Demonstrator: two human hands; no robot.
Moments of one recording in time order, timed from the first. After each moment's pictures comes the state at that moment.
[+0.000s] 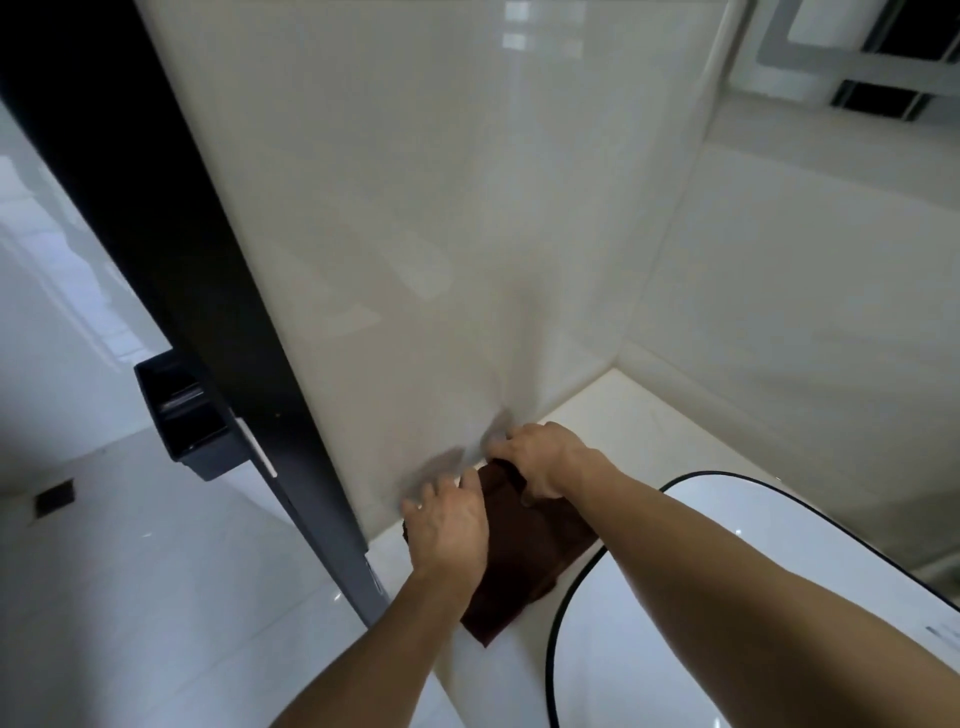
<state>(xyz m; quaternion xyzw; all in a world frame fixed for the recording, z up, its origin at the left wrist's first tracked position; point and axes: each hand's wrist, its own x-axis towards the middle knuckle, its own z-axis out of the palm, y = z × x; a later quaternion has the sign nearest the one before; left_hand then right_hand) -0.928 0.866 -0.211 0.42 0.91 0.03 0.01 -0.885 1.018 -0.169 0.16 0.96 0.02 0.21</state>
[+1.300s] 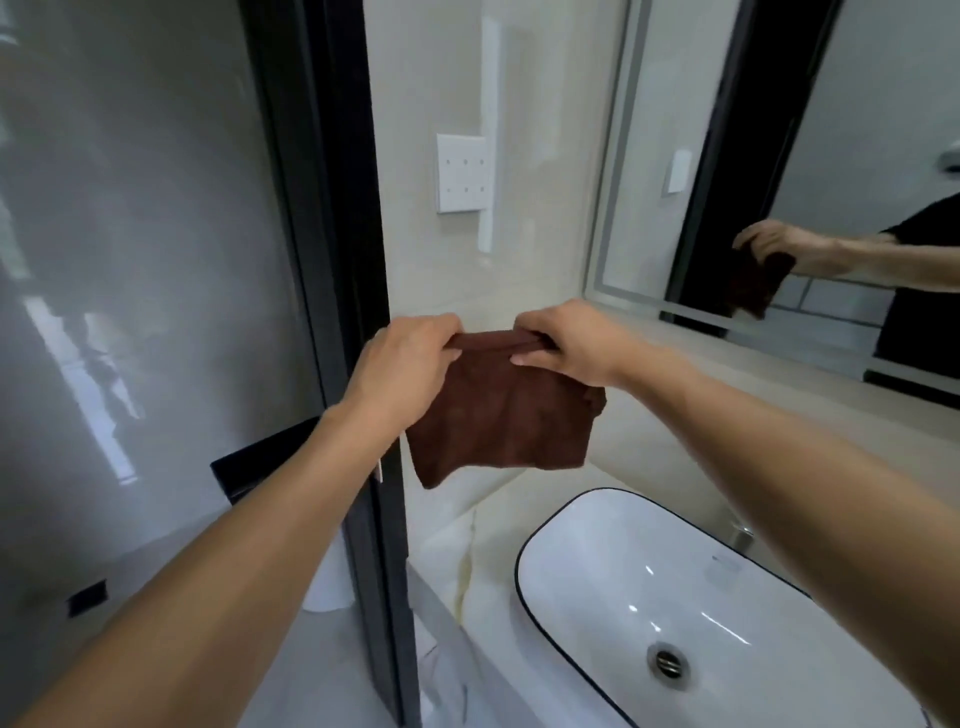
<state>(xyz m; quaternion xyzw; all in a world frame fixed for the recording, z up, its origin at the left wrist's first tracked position) -0.901 0.693 0.175 0.59 0.72 0.32 -0.17 -0.740 0.853 0.209 0.12 0.98 0.00 -0.17</state>
